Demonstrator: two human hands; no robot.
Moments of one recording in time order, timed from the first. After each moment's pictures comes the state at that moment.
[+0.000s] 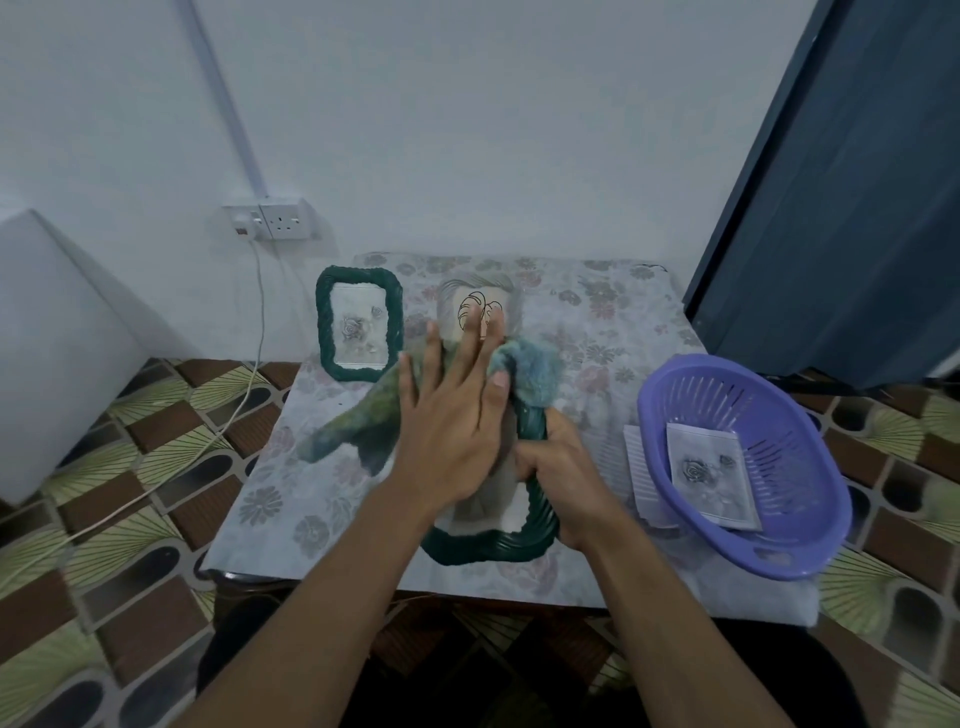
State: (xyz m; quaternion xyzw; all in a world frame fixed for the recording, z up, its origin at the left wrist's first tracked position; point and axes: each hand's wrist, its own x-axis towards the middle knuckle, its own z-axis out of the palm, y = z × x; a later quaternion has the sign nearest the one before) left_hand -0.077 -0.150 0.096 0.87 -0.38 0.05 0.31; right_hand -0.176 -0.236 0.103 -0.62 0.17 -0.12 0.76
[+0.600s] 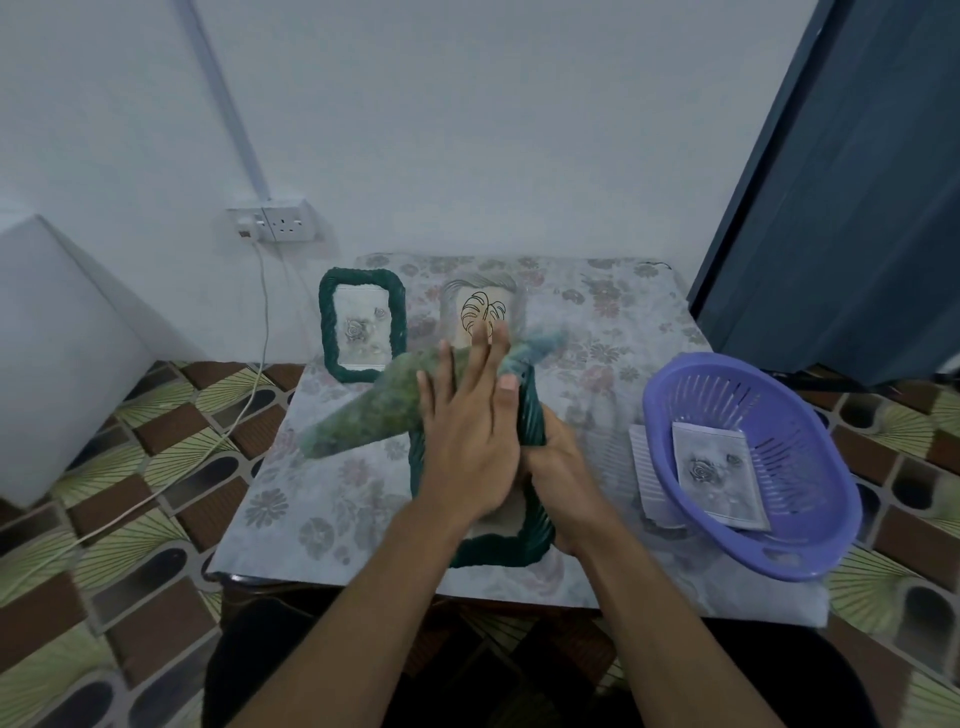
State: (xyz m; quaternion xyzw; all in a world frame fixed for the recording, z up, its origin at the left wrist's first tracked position) left_hand -0.100 -0.158 0.099 0.85 -0.34 0.01 0.41; right_hand -0.170 -0.233 0.090 -0.63 0.11 -0.13 0.76
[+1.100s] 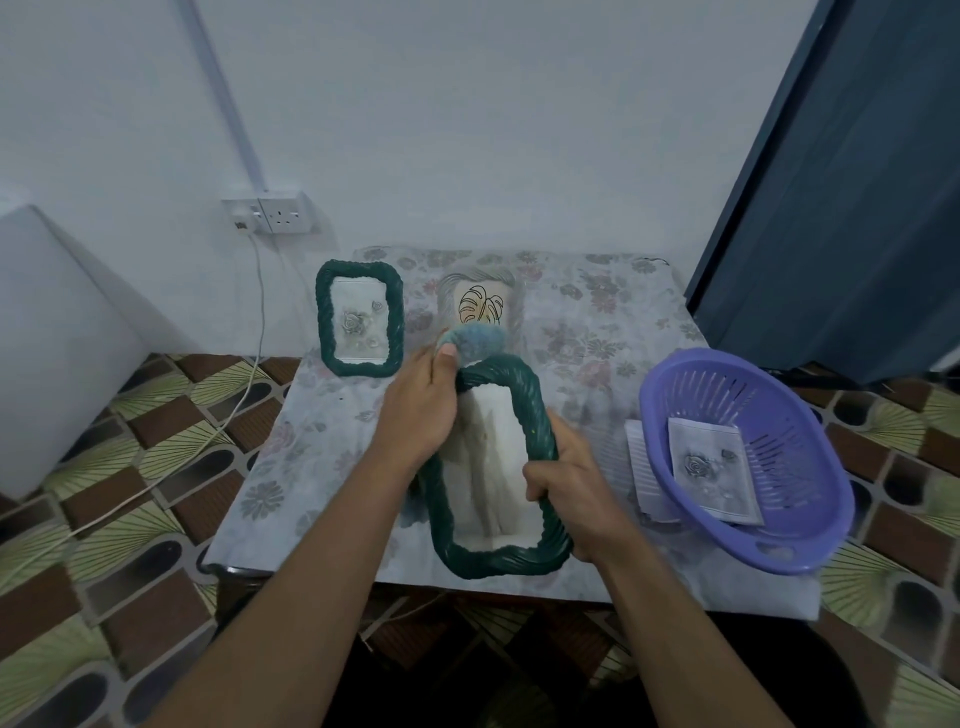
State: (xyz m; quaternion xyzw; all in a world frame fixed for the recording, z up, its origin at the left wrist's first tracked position) left_hand -0.053 -0.147 0.102 0.86 -0.20 -0.10 0.46; right_hand -0.188 -0.244 0.077 -0.65 0.15 -0.12 0.74
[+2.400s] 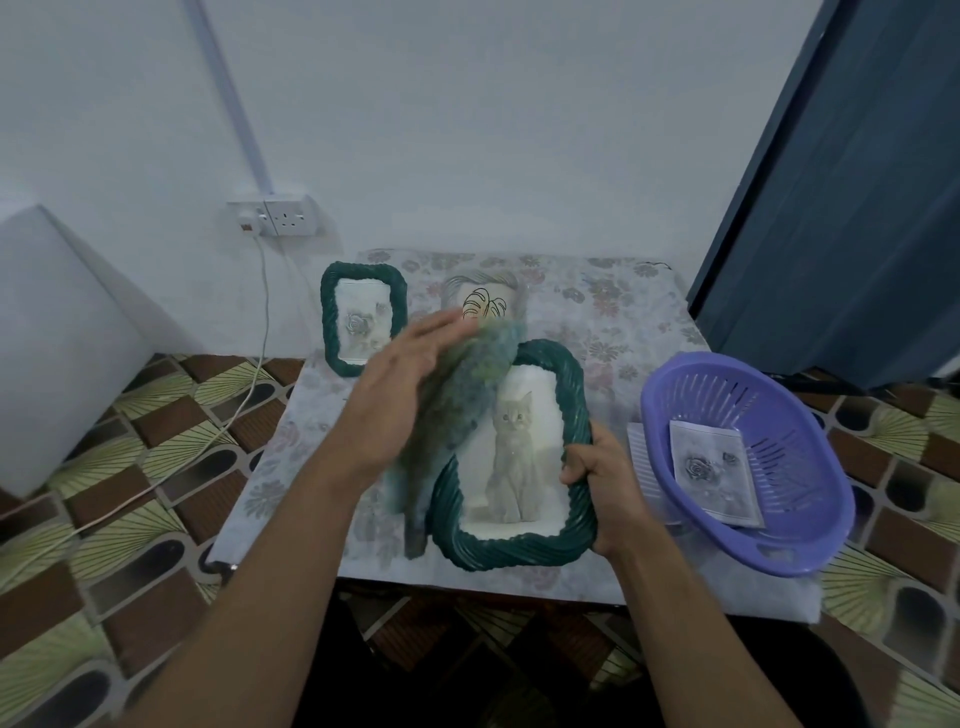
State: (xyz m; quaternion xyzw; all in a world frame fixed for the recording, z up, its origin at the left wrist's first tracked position) left_hand -0.065 -0.107 0.142 0.72 -0.32 -0.17 0.59; right_hand -0.188 -0.262 0.064 -0.52 0.26 -0.16 0.80
